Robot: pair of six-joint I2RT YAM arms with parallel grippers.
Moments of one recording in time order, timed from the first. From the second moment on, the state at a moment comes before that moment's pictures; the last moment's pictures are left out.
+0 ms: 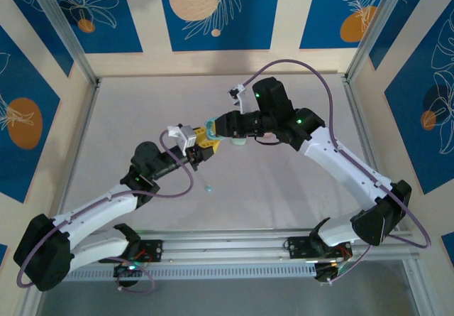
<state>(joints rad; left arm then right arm) -0.67 1.05 0.54 0.63 0.35 -0.07 0.68 1.40 1.46 -0.64 -0.56 0.62</state>
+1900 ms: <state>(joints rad) -0.67 0.73 0.57 0.40 0.13 0.04 0.86 1.89 1.31 -0.77 -0.41 0.57</state>
